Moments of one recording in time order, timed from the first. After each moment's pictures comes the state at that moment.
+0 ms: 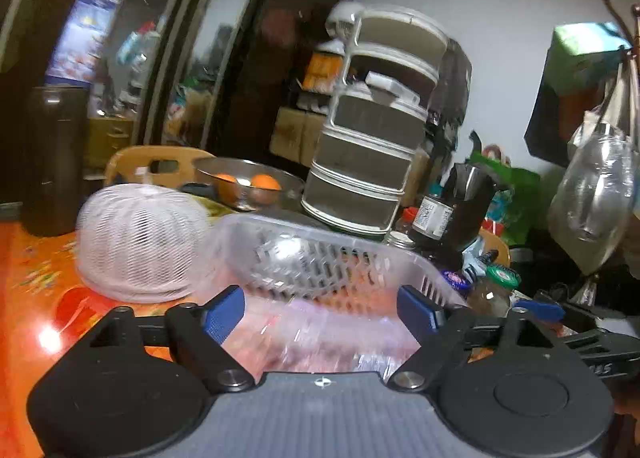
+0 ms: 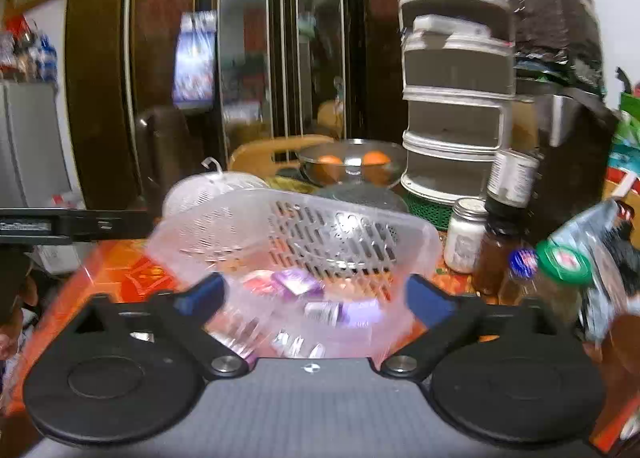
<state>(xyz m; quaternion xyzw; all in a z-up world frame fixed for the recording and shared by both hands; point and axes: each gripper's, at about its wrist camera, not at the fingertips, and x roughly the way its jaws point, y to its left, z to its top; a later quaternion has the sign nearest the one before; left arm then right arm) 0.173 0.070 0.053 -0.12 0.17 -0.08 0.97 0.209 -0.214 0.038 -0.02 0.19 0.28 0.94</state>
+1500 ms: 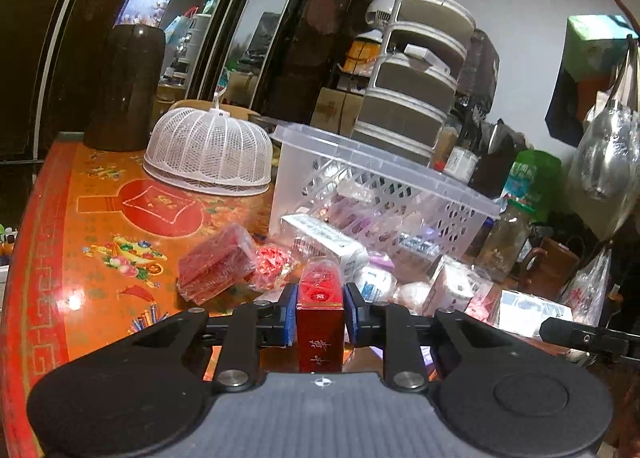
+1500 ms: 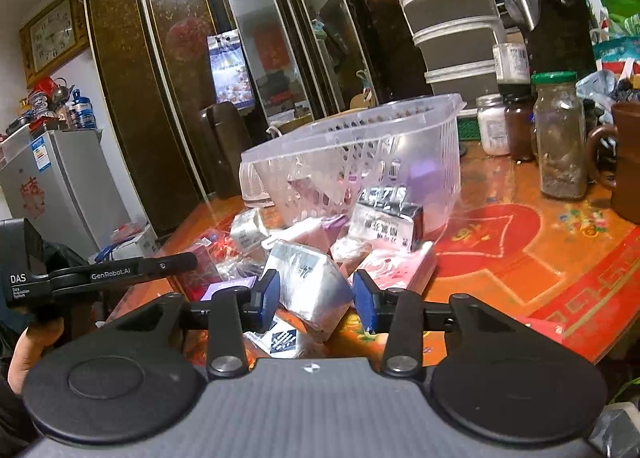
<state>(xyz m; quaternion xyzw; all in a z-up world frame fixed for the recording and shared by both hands) 0.087 0.083 -0.040 -0.15 0.19 -0.04 0.97 0.116 -0.240 -0.036 0.07 0.22 0.33 0.92</state>
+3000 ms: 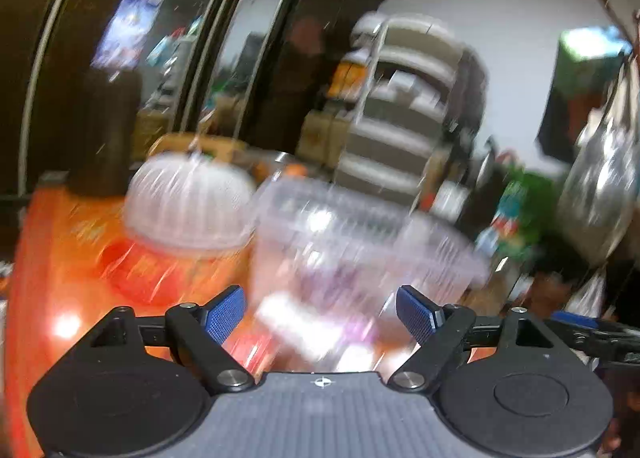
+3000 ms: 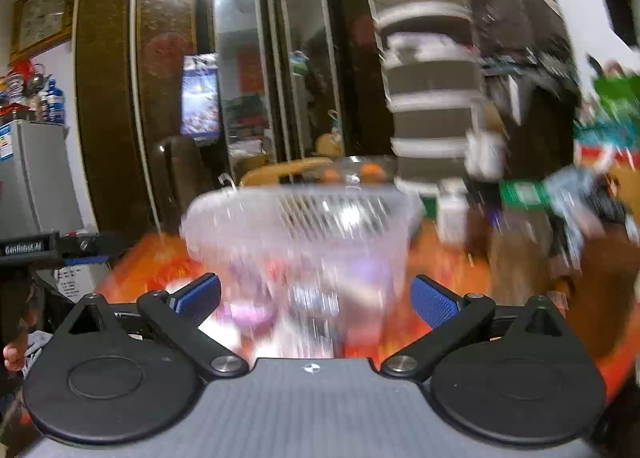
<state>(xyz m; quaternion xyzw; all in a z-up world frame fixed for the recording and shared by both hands) 0.115 0.082 -0.002 -0.13 0.17 -0.04 0.97 0.149 -0.245 -0.017 0.01 0.18 0.28 0.94</state>
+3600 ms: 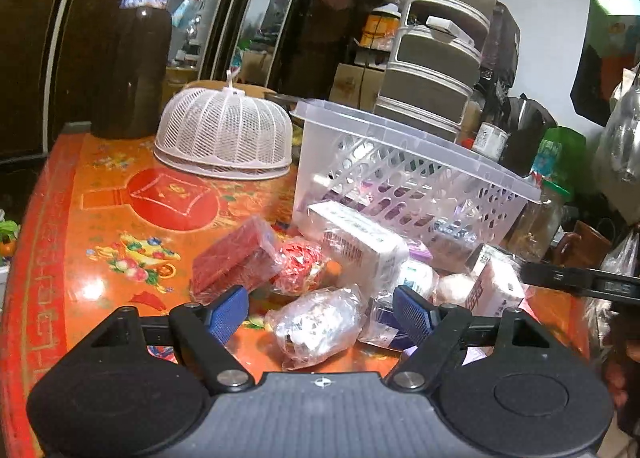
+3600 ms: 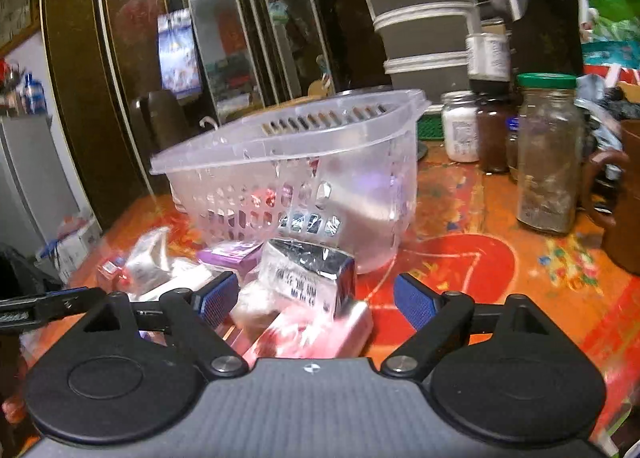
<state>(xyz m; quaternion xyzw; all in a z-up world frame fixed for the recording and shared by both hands) 0.126 0.089 -0.048 -0.13 0.23 -0.02 0.96 0.210 -0.212 -0.046 0.03 0.25 0.28 0.93</state>
